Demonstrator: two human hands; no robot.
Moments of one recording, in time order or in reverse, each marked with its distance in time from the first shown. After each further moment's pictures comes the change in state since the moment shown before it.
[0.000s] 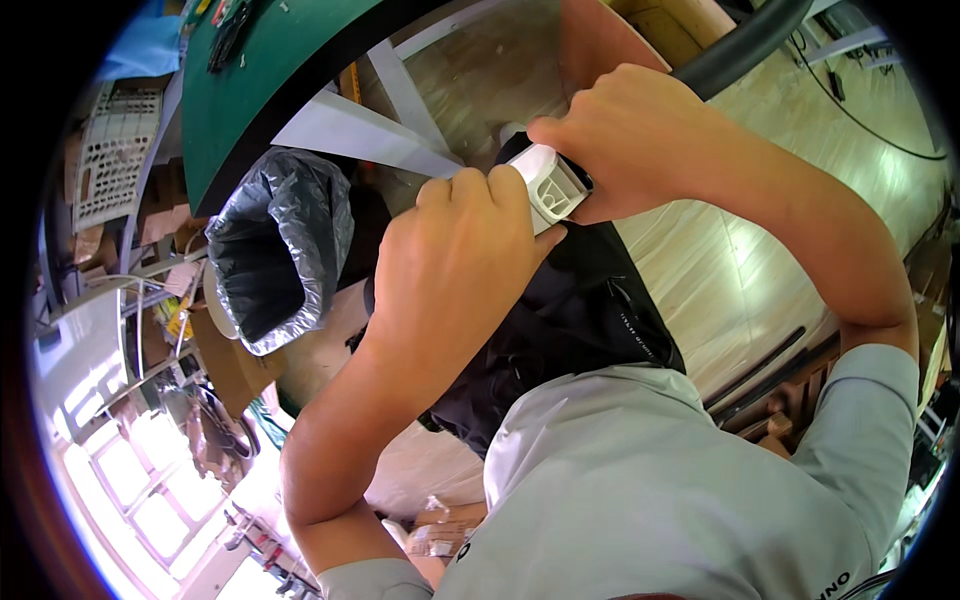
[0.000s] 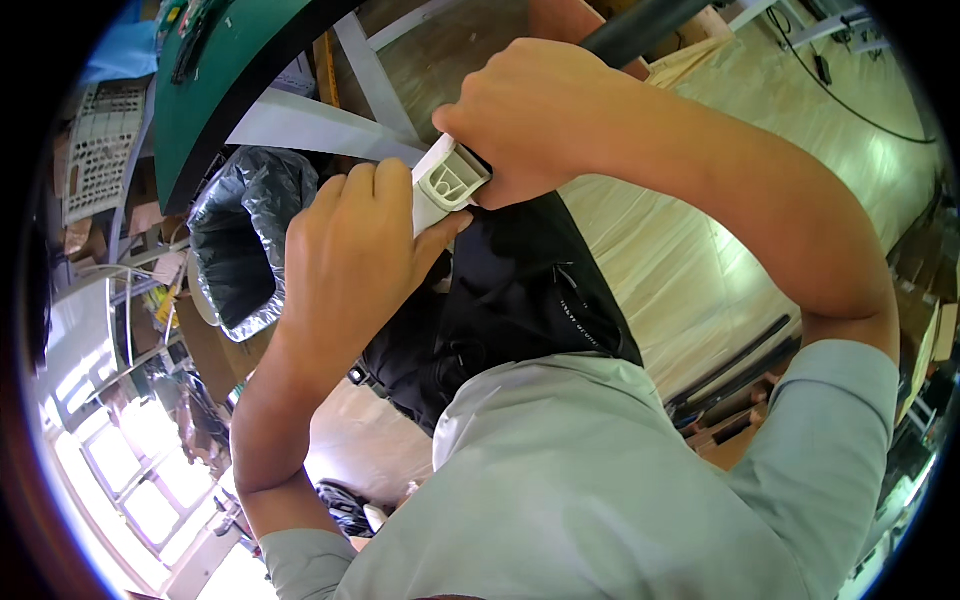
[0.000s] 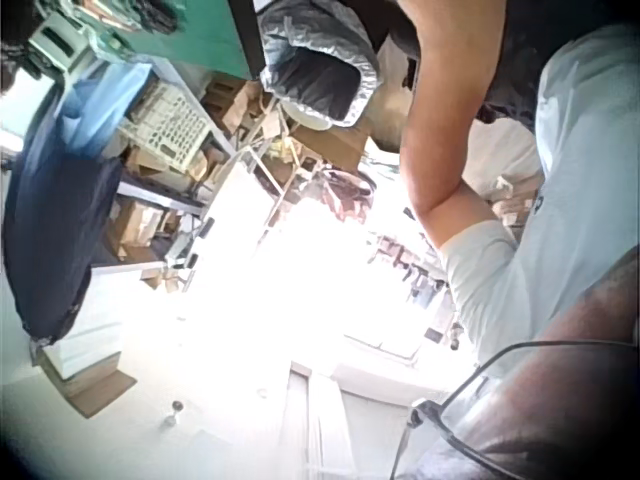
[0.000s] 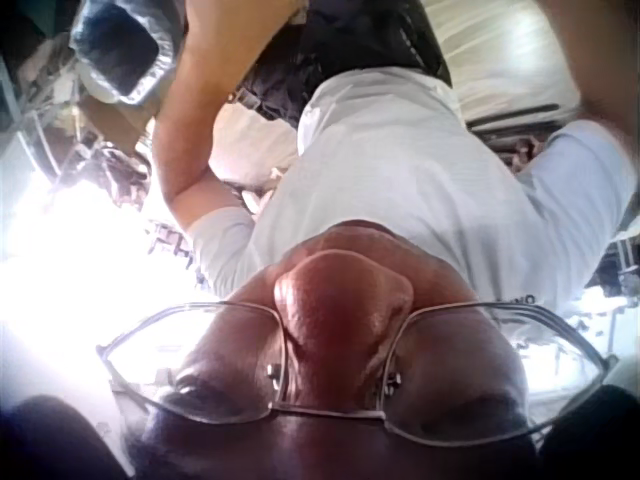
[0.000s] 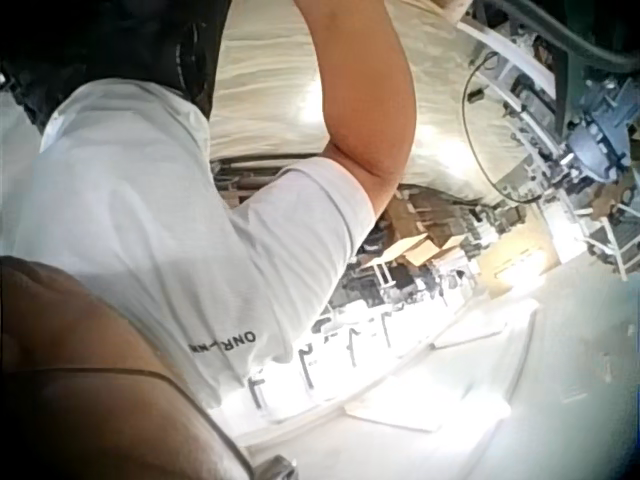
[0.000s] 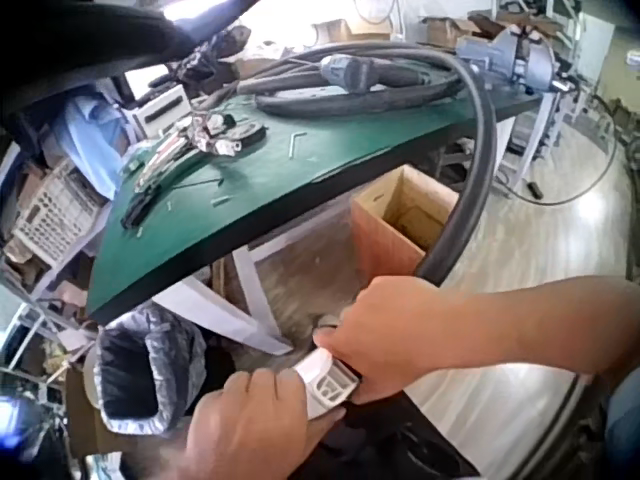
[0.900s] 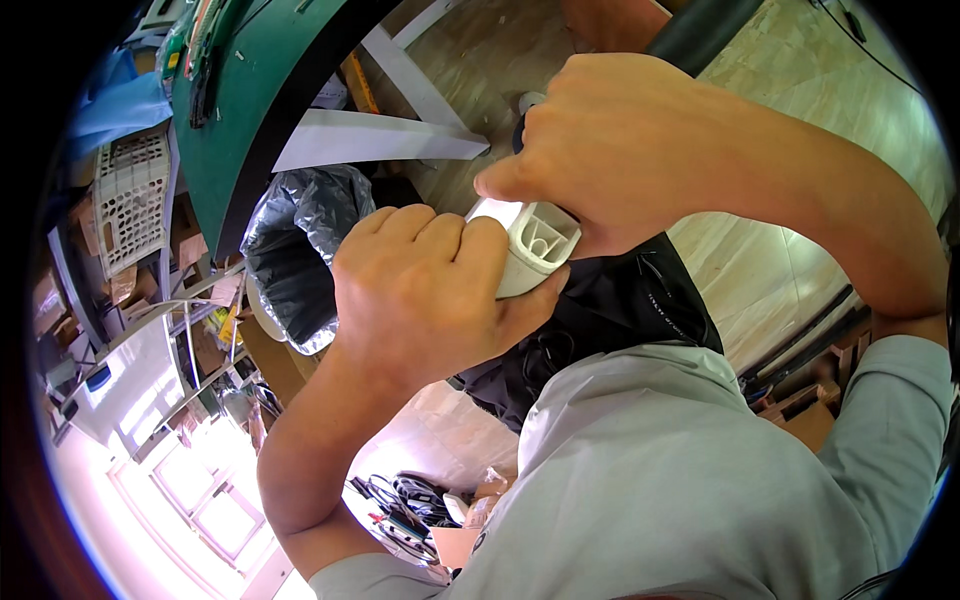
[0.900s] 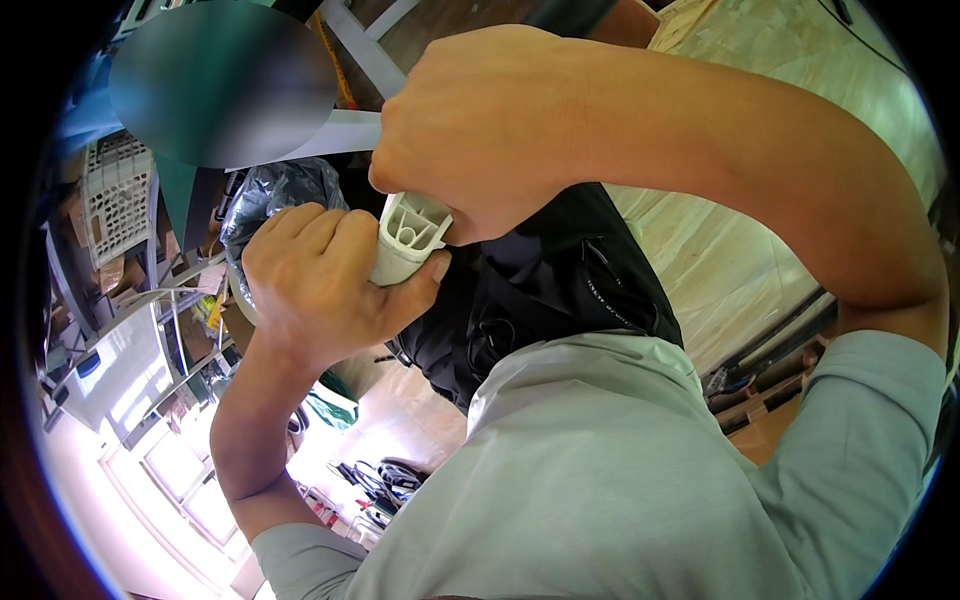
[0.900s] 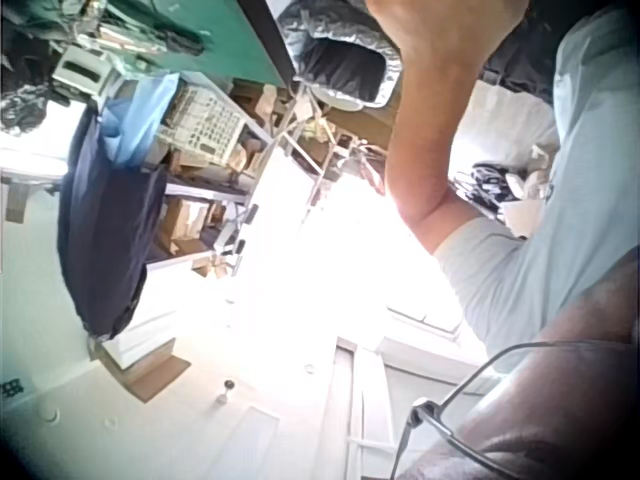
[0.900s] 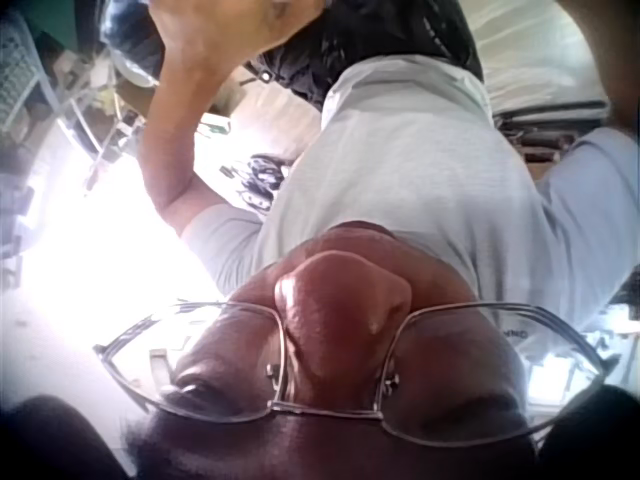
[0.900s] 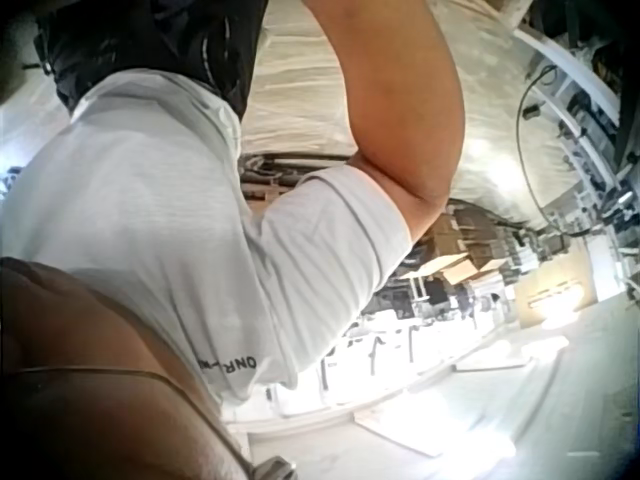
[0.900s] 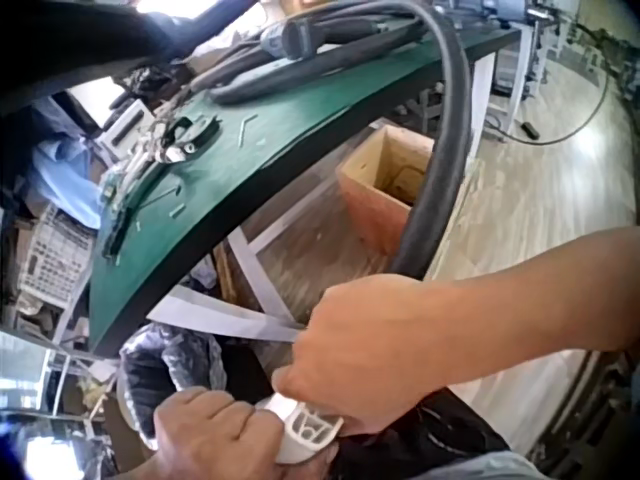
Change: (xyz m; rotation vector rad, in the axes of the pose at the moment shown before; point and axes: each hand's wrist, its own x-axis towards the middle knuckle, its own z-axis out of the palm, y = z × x) left_hand 0.014 -0.018 -0.018 -0.095 0.141 0.364; right_hand -0.007 -0.005 -0.001 0.178 0.170 -0.203
